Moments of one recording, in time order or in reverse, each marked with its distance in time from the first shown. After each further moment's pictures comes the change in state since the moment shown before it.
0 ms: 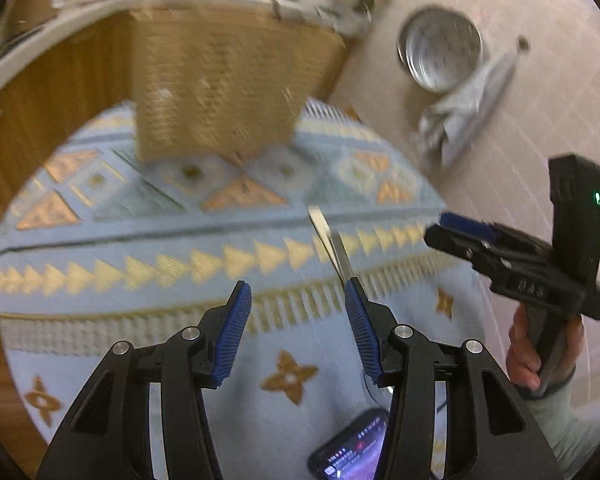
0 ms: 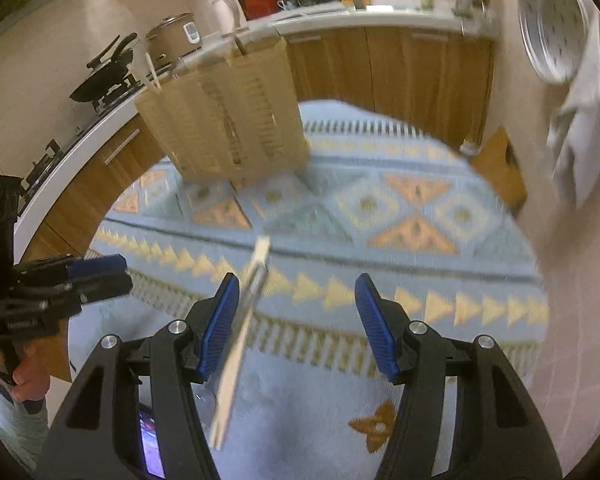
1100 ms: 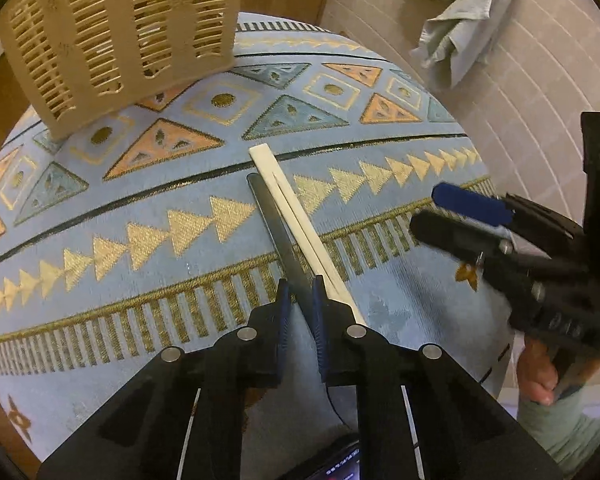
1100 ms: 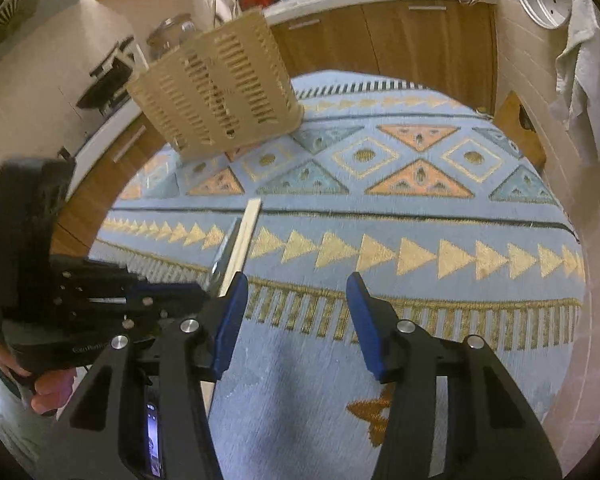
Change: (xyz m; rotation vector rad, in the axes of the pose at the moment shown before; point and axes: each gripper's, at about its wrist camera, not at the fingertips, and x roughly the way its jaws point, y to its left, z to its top) left arm 0.077 -0.044 0.008 0.104 0.233 0.098; right arm 0.020 -0.014 -0.018 0.045 0.074 0.026
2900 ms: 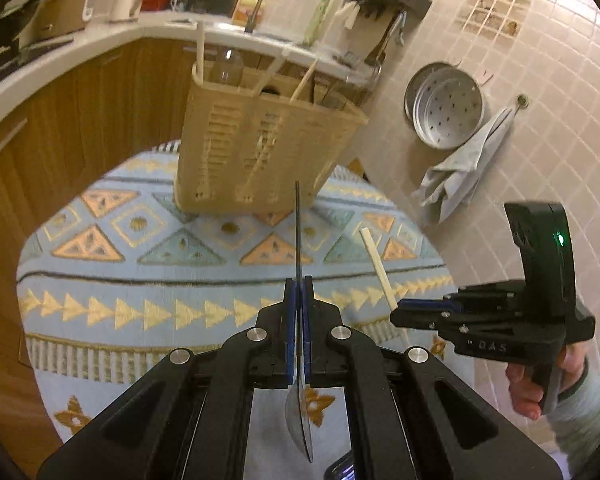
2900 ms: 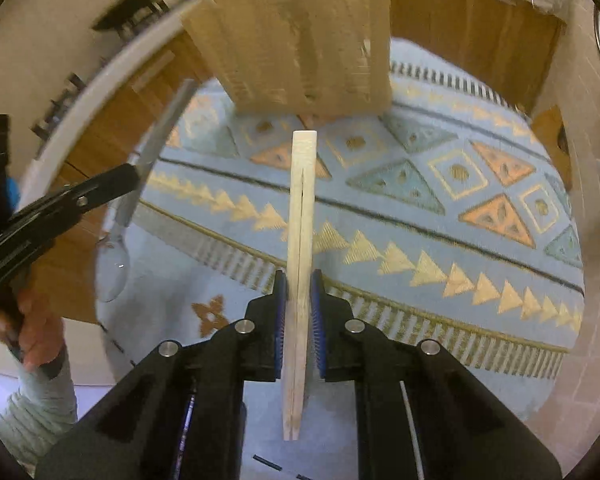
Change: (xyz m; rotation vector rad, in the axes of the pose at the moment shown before) left arm -0.124 0.095 -0.030 -0.175 -0.444 -0.100; right arm -0.002 0.075 0.043 -0.165 0.177 0.037
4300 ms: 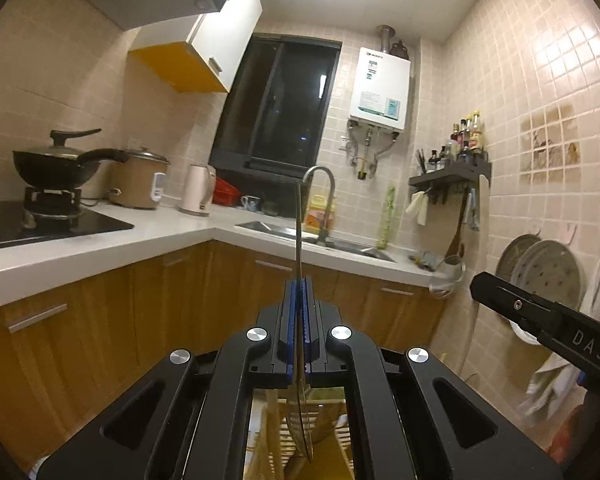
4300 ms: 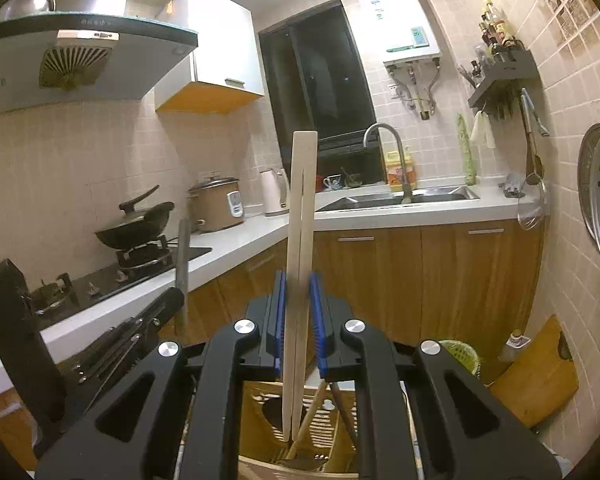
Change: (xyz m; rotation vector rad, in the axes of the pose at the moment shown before) left arm 0.048 0.022 0.139 0.030 -0.781 0.325; right arm -0.008 0.012 0.188 -0.042 -0.910 -0.113
